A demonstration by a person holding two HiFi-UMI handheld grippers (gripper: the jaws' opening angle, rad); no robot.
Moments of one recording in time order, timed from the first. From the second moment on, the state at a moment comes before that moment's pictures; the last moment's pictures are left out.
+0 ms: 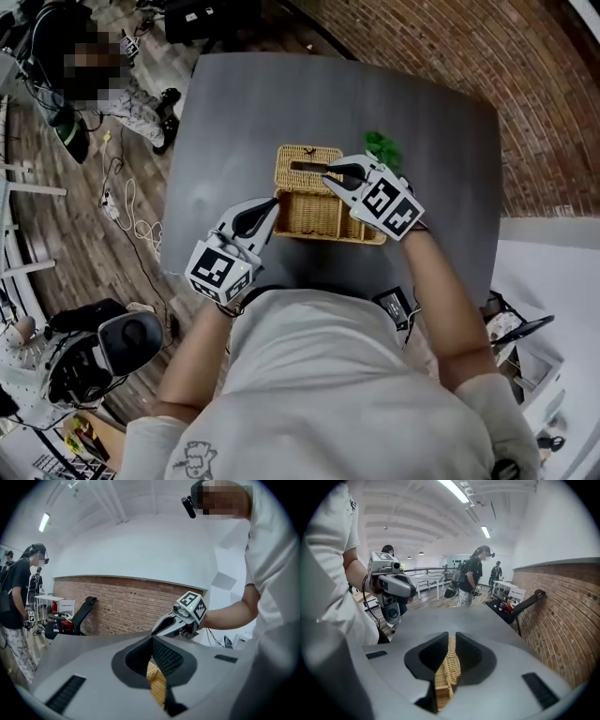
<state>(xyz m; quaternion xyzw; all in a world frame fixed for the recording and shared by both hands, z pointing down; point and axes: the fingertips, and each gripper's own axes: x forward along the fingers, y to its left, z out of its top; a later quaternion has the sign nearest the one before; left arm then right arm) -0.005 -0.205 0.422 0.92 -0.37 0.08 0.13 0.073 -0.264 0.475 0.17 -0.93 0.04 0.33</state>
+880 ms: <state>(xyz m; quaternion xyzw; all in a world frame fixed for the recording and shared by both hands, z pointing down) -0.008 -0.137 0.360 0.92 -0.37 0.05 0.09 0.067 -0.149 0.372 0.22 -0.96 0.03 0.16</state>
